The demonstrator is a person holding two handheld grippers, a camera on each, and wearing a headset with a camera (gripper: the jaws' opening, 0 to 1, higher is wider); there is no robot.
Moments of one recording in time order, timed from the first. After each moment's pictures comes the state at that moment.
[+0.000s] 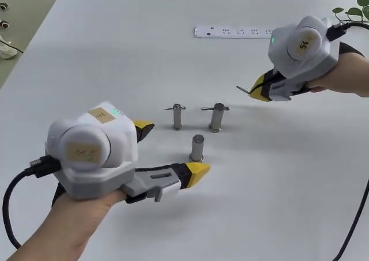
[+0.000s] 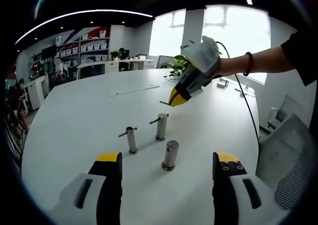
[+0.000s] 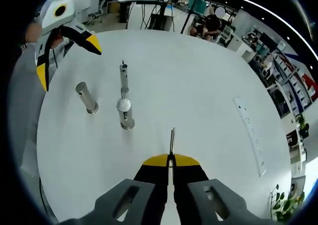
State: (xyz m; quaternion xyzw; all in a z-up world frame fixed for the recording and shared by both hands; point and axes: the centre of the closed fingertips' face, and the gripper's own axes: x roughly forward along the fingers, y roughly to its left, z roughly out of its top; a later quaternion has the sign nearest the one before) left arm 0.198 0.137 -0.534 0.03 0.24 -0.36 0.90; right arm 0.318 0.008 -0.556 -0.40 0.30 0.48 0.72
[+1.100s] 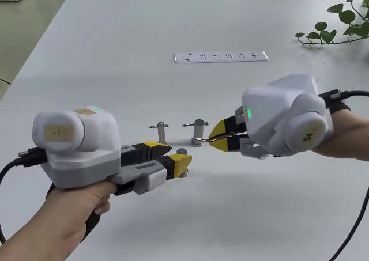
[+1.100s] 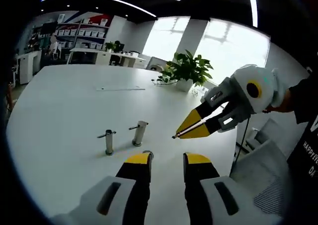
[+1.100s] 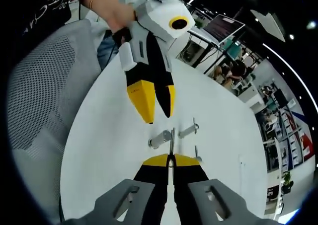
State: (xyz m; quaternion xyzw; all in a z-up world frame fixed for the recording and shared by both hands) left arm 0.184 0.116 -0.508 -0.09 0.27 -0.41 0.87; right arm 0.192 0.081 -0.514 -0.48 0.14 0.57 0.65
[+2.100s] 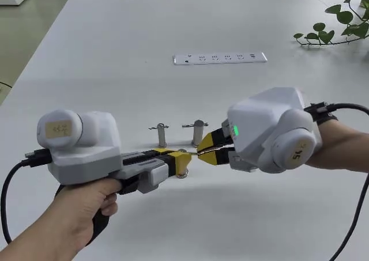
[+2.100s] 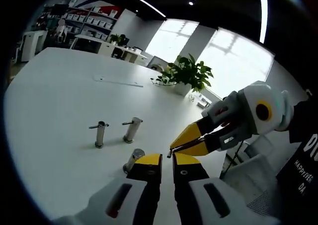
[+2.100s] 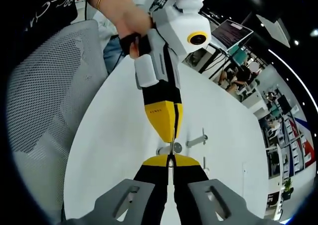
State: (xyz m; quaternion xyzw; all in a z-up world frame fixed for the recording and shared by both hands) left arm 0.182 0.105 -0.507 -0.16 0.29 -0.41 0.85; right arm 0.178 0.095 -0.516 -0.48 0.13 0.58 0.64
